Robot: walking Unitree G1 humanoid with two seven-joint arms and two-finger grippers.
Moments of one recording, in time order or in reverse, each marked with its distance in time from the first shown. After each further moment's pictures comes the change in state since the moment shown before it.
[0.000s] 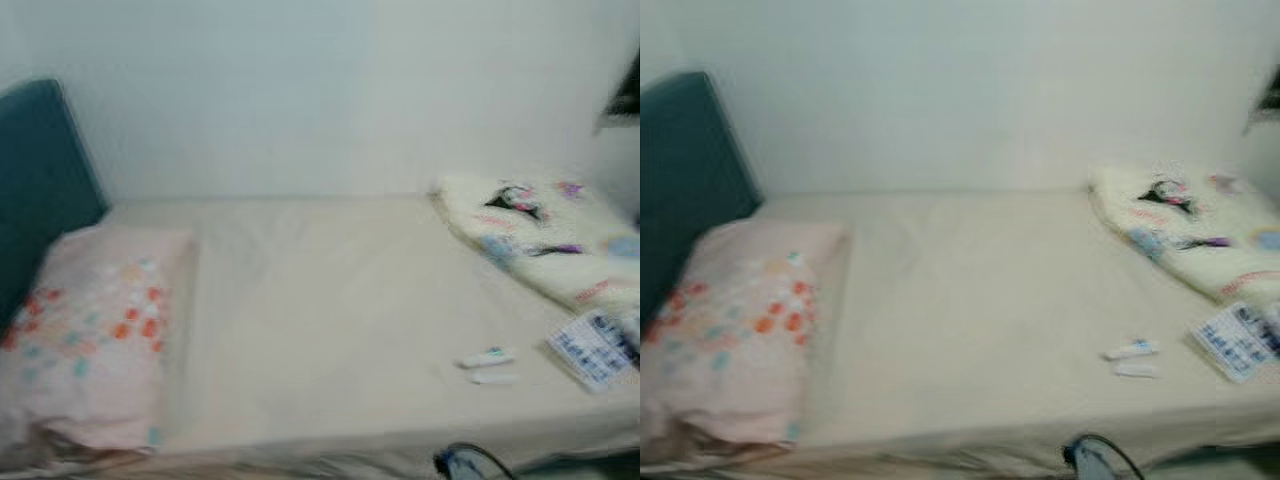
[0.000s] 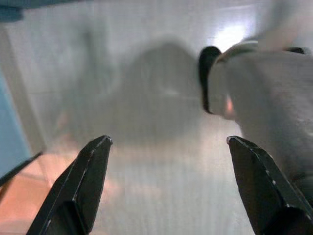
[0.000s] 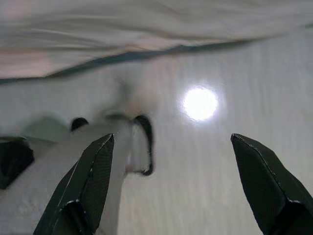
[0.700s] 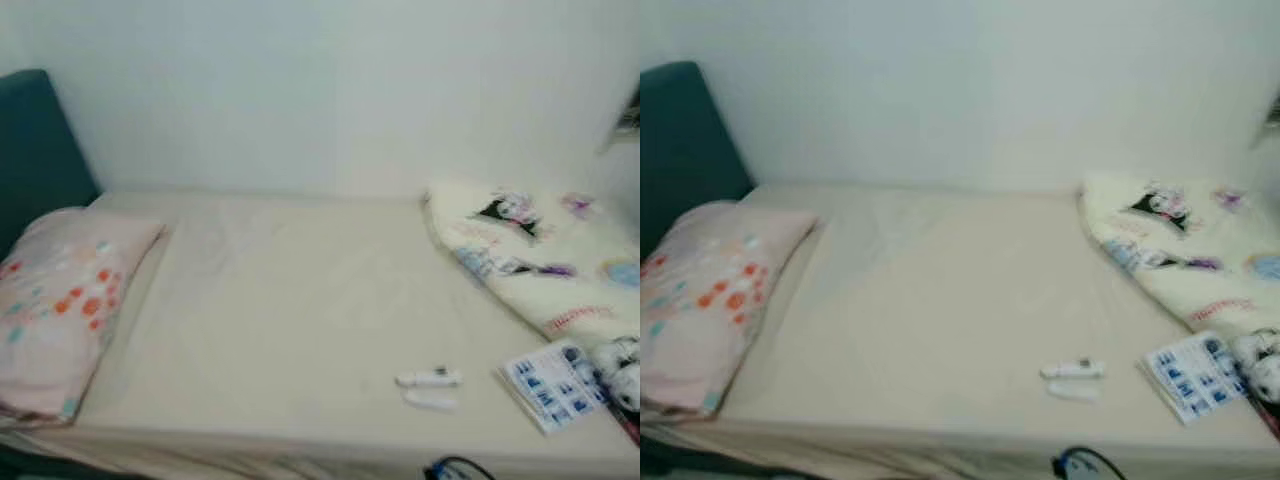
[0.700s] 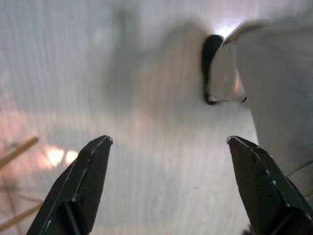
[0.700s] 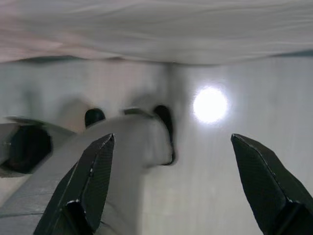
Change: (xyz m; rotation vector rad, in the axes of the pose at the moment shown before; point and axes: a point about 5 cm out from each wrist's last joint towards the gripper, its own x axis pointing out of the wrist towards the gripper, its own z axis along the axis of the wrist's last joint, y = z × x) left arm 0.000 -0.004 -0.004 0.017 0.015 -0.014; right arm -0.001 0.008 -0.014 0.012 0.006 0.037
